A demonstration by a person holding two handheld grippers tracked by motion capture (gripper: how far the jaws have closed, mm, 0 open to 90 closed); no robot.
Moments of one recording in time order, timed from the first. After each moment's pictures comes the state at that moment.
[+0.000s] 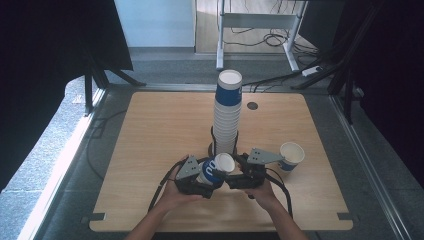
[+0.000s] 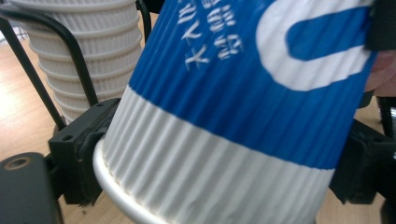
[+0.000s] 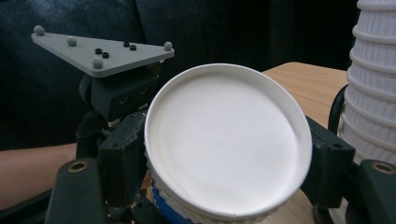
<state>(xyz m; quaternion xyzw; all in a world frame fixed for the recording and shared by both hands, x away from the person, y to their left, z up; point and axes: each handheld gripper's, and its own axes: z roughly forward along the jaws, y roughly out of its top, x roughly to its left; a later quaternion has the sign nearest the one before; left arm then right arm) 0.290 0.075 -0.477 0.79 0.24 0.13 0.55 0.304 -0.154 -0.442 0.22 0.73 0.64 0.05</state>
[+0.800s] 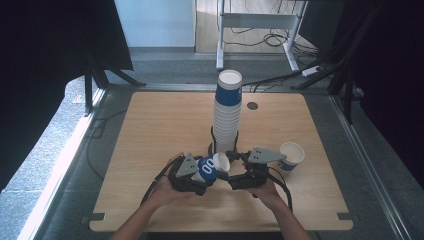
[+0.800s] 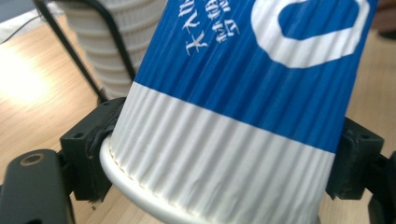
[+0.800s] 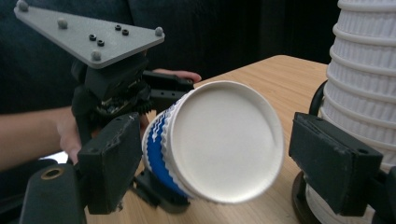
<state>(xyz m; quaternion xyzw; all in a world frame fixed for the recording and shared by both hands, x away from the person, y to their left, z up) 0.295 0.091 -0.467 0.85 0.23 0.17 0.45 0.304 -0.160 -0.437 0.22 0.75 0.61 0.07</state>
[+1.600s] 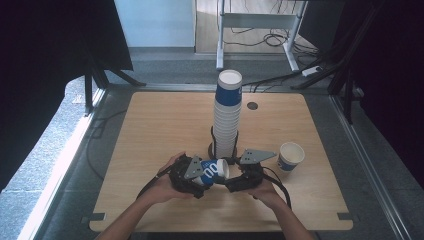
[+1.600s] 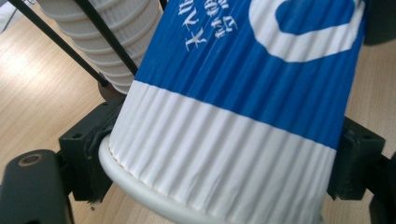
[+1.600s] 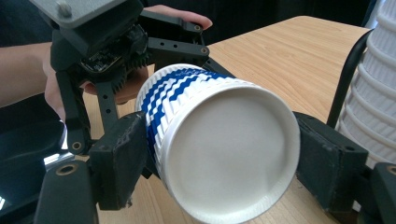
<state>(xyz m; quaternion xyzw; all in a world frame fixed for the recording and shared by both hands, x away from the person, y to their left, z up) 0.294 0.083 -0.455 0.90 0.17 0.19 0.36 0.311 -0.150 -0.451 0.21 0.80 0.56 0.04</state>
